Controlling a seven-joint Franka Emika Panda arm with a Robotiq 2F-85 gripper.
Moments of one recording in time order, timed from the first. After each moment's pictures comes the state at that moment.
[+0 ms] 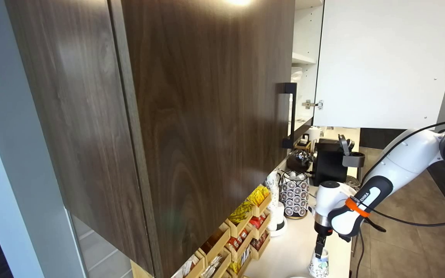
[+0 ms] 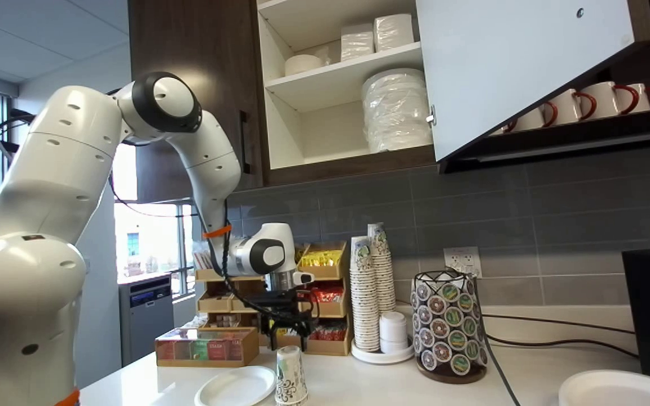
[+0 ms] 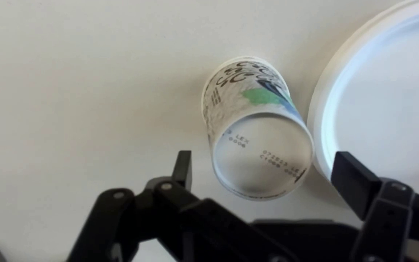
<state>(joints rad) 0.12 0.28 0.05 -2.40 -0.09 2.73 -0.23</state>
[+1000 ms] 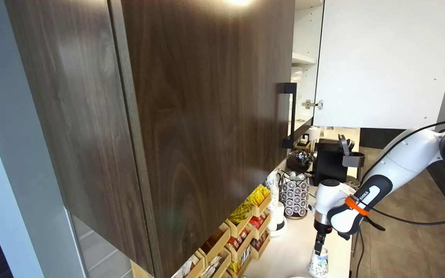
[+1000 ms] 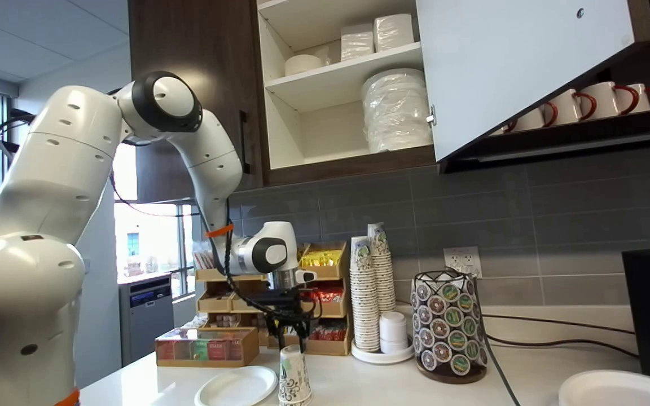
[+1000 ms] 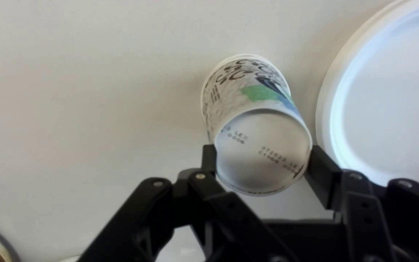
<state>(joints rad) 0.11 0.28 0.05 -2.39 -0.10 2.73 -0.22</state>
